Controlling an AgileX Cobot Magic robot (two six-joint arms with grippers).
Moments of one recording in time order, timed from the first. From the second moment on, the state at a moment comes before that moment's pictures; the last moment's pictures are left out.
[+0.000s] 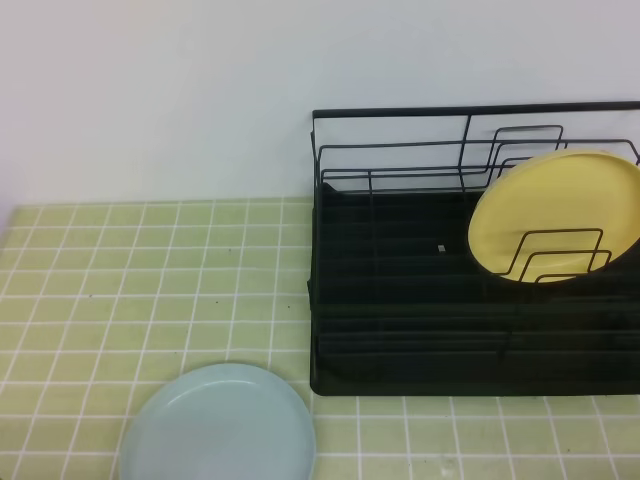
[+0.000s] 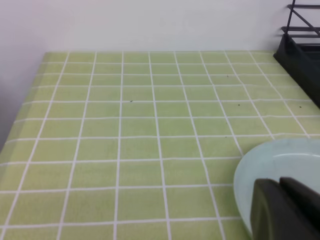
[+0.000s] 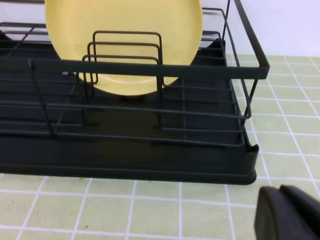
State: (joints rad) left arm -0.13 0.00 0.04 -0.02 0.30 -0.12; right arm 0.07 -0.03 0.03 -0.13 0.30 0.09
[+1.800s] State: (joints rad) left arm -0.13 -0.01 0.04 -0.23 0.28 -0.12; right arm 0.07 -0.03 0.03 0.06 0.13 0.13
